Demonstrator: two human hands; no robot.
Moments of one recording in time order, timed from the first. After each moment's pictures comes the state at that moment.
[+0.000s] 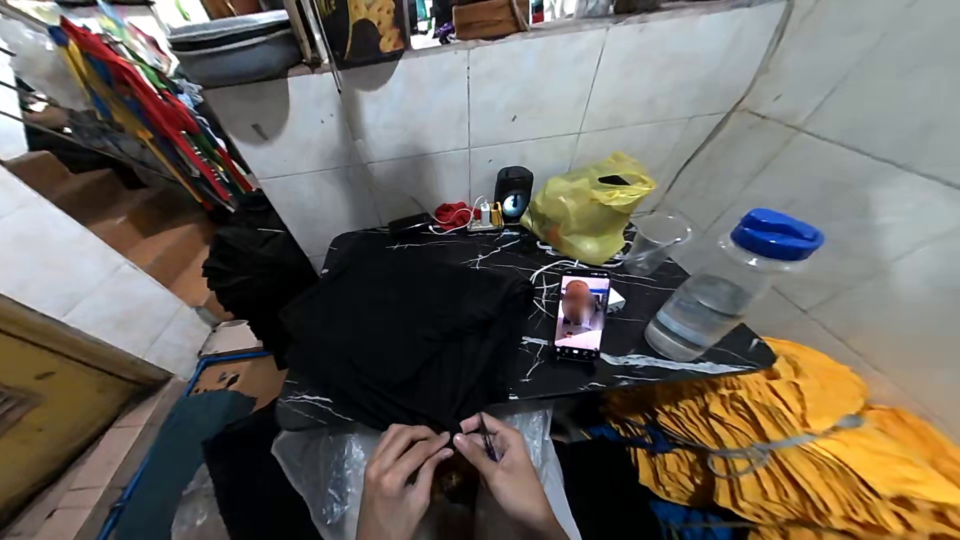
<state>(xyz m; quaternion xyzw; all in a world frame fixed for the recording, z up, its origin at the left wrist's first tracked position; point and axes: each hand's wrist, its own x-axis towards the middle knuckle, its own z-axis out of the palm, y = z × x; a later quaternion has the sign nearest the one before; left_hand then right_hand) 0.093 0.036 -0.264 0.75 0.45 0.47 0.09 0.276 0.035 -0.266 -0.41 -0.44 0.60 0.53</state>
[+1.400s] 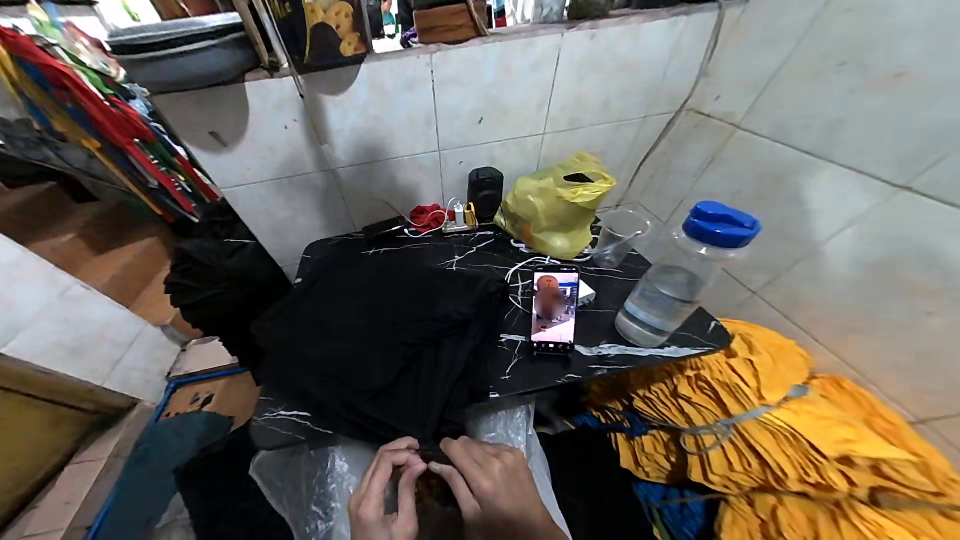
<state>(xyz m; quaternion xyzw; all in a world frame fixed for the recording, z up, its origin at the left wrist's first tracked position) 0.103 0.016 -0.268 0.68 0.44 0.54 0.22 0.285 0.024 -0.267 -0.48 -0.79 0.03 0.37</state>
